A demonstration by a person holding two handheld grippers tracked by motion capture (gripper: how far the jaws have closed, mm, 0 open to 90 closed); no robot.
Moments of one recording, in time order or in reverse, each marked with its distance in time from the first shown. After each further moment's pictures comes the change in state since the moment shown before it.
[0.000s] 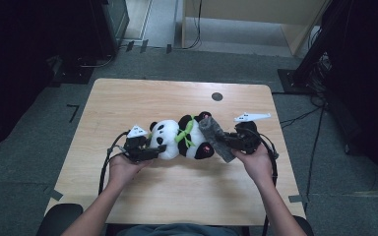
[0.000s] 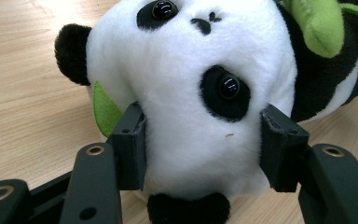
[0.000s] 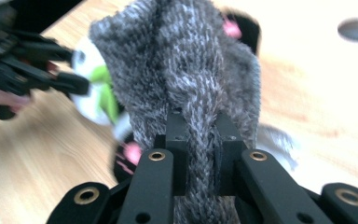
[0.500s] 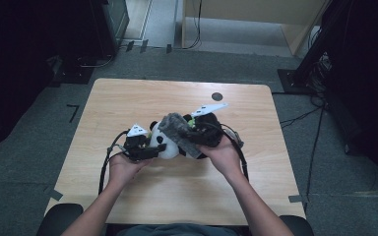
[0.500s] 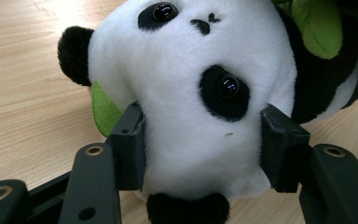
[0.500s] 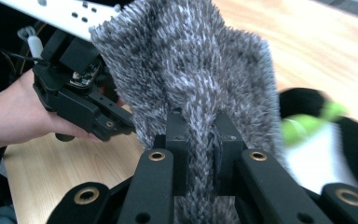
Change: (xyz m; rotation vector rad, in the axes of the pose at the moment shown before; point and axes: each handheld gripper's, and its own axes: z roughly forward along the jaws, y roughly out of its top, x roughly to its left) left arm 0.001 0.003 -0.001 0.005 0.003 -0.012; right arm 0.080 0.047 0.058 0.055 0.109 -0.159
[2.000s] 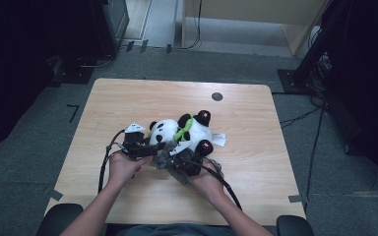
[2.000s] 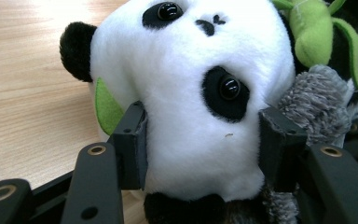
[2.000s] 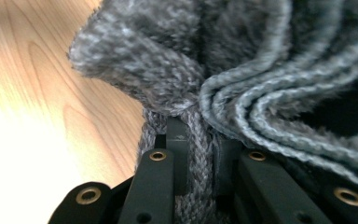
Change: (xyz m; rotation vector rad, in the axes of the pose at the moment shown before) left arm 0.006 0.002 0.001 0.018 -0.019 -0.065; right arm 0.023 -0.087 0.089 0.244 -0.097 -0.155
